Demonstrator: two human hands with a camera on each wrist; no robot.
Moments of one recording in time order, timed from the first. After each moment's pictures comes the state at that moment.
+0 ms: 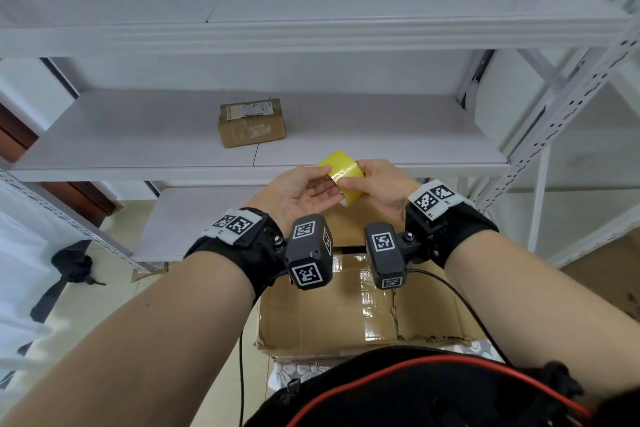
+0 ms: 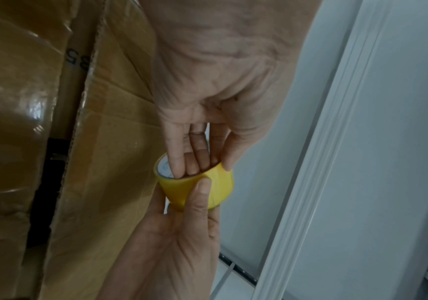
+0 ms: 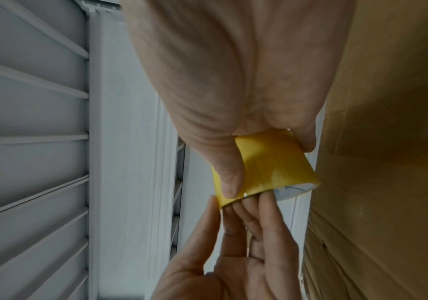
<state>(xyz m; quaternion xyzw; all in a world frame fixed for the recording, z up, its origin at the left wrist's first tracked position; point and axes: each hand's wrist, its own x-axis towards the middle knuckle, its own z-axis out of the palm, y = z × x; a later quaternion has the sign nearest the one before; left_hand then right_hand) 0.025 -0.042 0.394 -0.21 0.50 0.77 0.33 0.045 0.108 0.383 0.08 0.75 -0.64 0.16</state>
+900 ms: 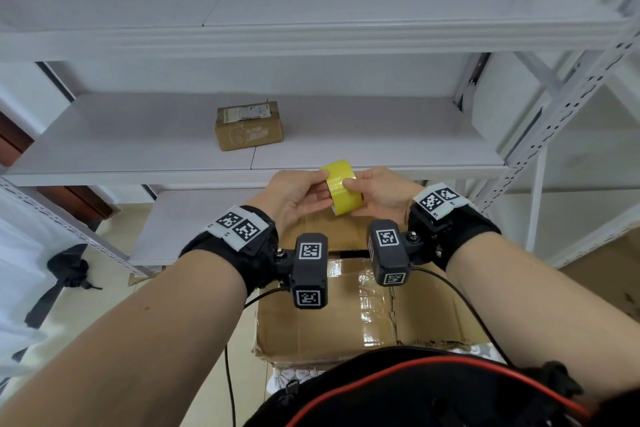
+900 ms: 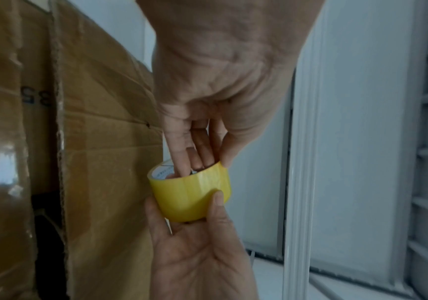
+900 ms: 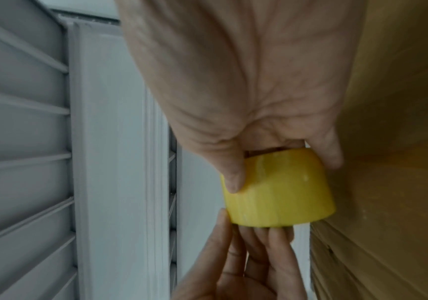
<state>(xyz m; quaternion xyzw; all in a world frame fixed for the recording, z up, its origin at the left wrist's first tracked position) 0.020 -0.038 0.391 -0.18 0.63 0.71 0.25 0.045 0.113 0.388 0.14 0.70 -0.66 0.24</state>
